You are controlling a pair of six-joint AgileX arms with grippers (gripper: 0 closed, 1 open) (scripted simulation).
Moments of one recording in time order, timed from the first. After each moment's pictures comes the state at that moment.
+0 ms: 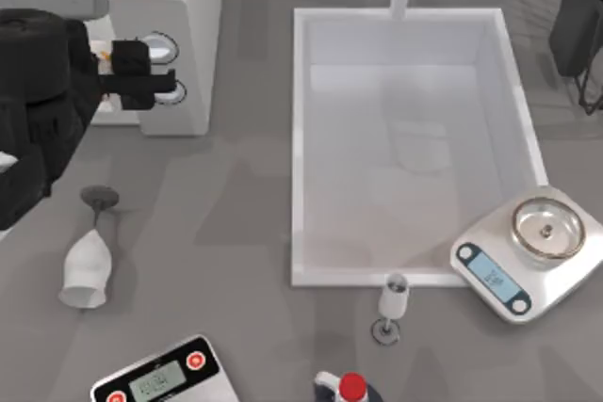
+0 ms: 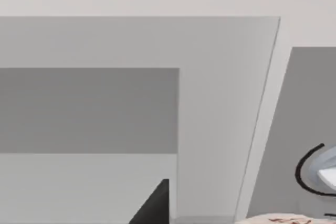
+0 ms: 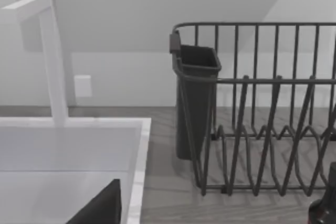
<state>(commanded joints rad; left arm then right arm) -0.31 1.47 0.70 0.42 -0.27 -0.09 0.00 0.00 0.00 0.00 0.00 0.00</state>
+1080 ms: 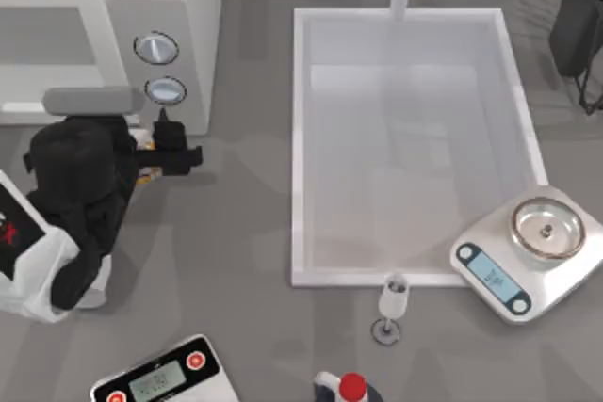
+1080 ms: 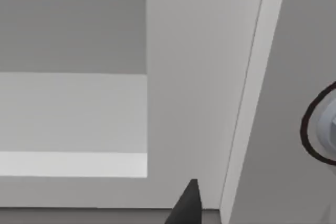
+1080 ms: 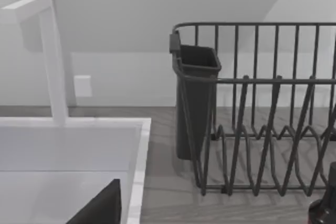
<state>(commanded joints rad) -0.31 2.01 0.55 1.15 -0.24 -0.09 0.00 0.00 0.00 0.00 0.00 0.00</state>
